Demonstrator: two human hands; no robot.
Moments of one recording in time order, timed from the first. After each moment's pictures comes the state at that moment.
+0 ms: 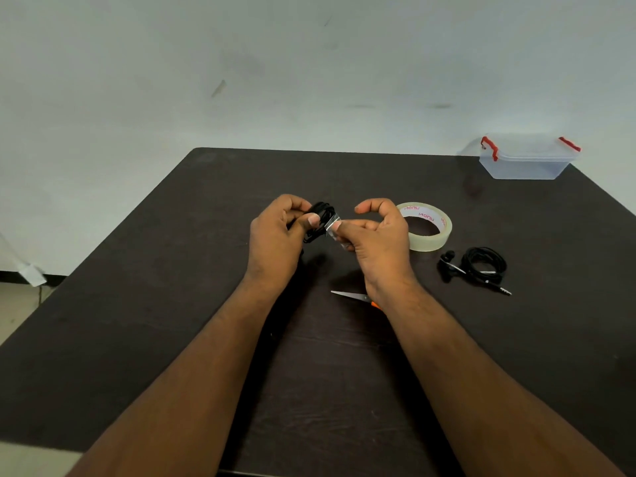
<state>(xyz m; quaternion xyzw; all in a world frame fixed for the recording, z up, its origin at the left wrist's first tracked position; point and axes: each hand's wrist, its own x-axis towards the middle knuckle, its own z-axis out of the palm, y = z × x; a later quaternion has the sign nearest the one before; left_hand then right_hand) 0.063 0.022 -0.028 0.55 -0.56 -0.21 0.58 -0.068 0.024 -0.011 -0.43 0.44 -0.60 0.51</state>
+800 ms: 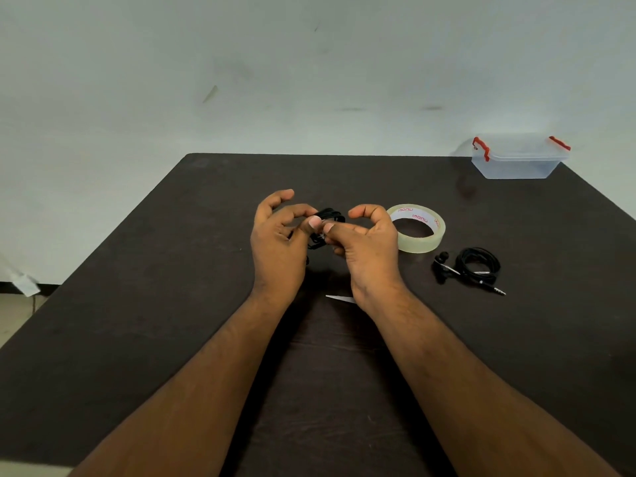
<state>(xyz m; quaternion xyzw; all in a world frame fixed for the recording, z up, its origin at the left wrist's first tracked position) 0.047 0.028 -0.031 0.50 -0.54 -0.21 0.65 -0.062 0.030 -0.009 -0.38 0.41 -0.61 0.55</state>
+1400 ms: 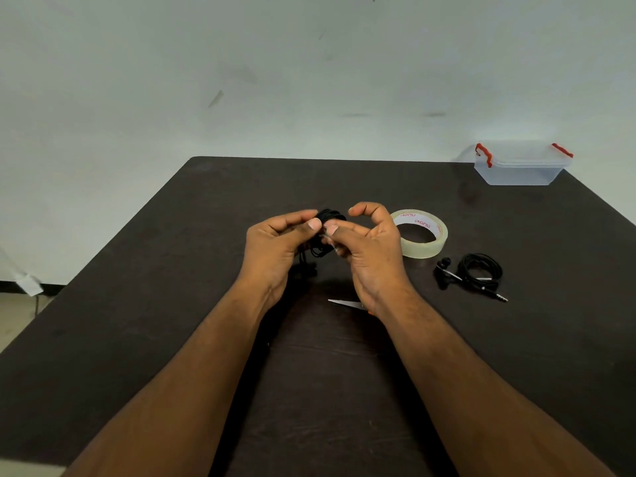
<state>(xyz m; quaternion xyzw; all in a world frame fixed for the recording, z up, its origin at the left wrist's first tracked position) 0.061 0.025 -0.024 0.43 -0.39 -0.51 0.64 -0.067 0.027 -0.010 -0.41 0.34 -0.61 0.59</state>
